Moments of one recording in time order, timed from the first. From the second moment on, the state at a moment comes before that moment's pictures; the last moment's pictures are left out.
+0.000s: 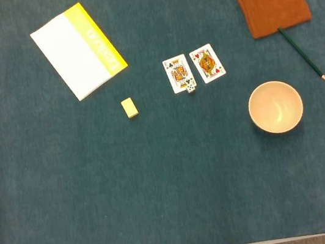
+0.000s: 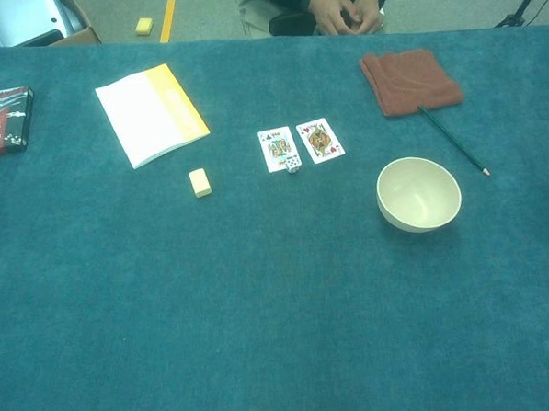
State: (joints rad) left arm -0.07 -1.04 -0.03 -1.70 1.51 1.51 0.08; right arm 0.18 -1.13 0.10 -1.94 -1.34 1.44 -0.37
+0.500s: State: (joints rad) left arm -0.06 -1.02 -0.03 -1.70 1.51 1.52 0.06; right arm 0.22 -1.14 0.13 -1.96 -1.35 1.40 -0.39
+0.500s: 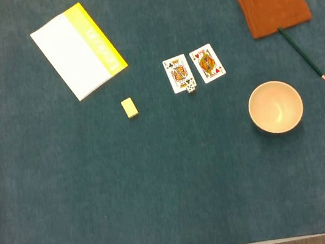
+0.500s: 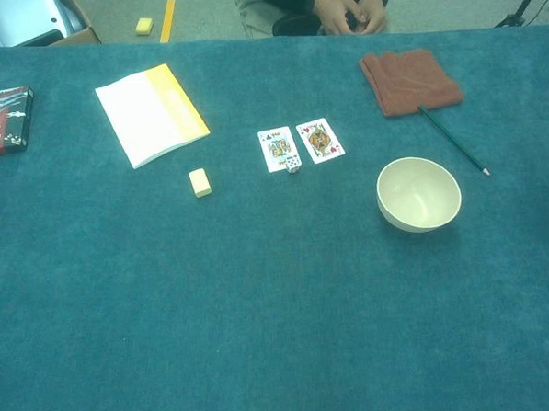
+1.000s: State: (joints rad) left arm -0.06 -1.01 -0.03 -1.71 1.53 1.52 0.05; right arm 0.46 -1.31 0.23 -1.95 -1.13 1.18 -0.59
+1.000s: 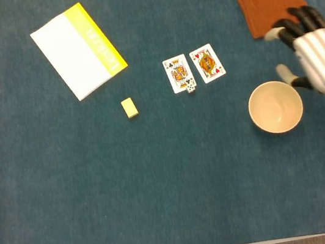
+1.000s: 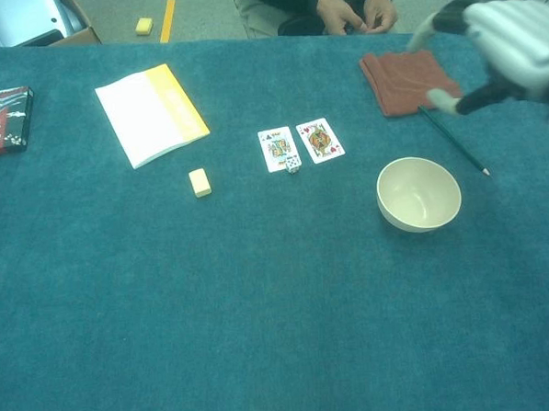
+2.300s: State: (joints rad) left arm -0.04 -1.02 -0.02 -1.64 1.52 1.53 -0.03; right arm 0.92 -1.82 0.25 -1.42 -0.62 1.01 -0.81
